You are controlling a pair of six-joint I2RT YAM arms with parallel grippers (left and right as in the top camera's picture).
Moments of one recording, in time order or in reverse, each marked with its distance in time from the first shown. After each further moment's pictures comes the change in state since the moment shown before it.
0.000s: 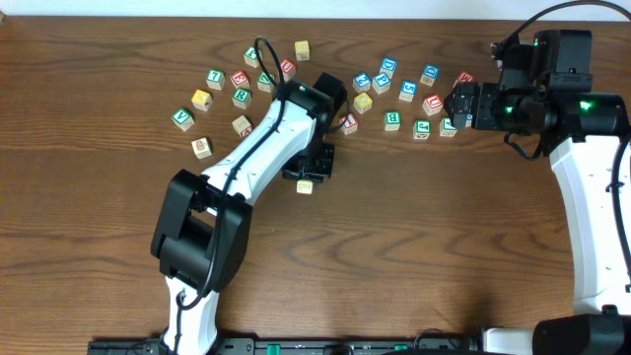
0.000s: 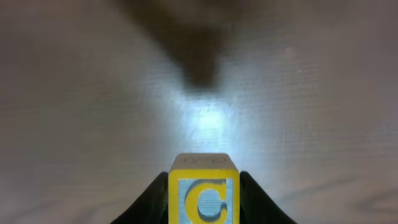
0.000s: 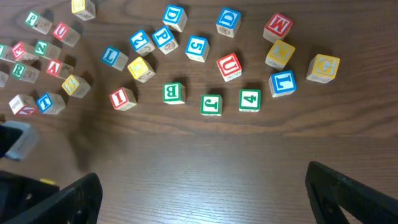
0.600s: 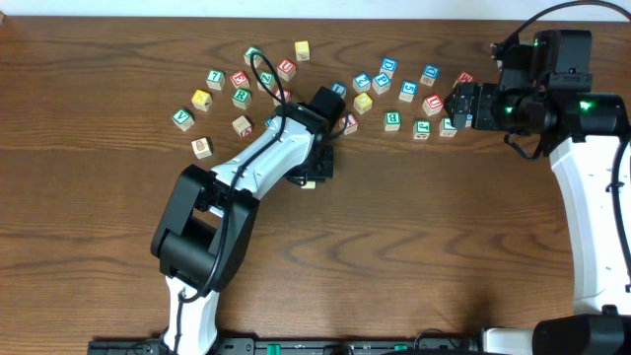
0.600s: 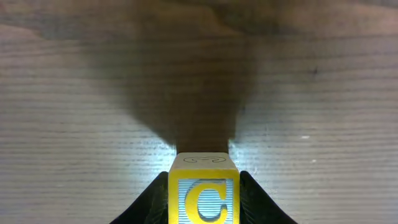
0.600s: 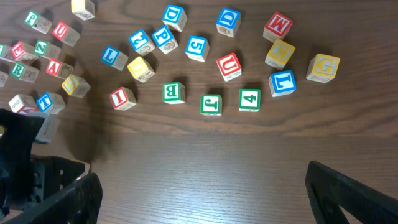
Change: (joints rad) left arm 0.000 0.002 -0.170 0.299 -0.051 -0.109; right arm 0.000 0.000 0.000 -0.001 0.000 0.000
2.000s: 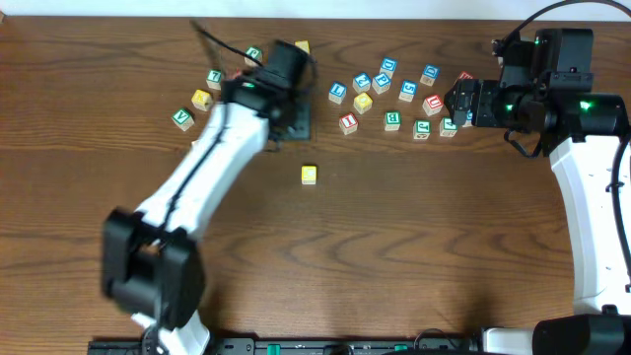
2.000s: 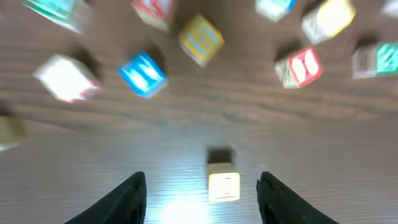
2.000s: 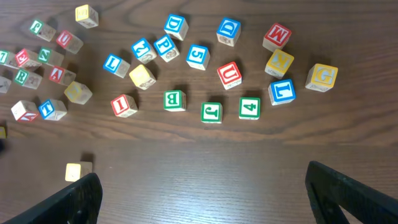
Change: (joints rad) left arm 0.149 -0.253 0.082 0.007 -0.003 0.135; right arm 0.000 0.000 0.000 0.031 -0.001 0.005
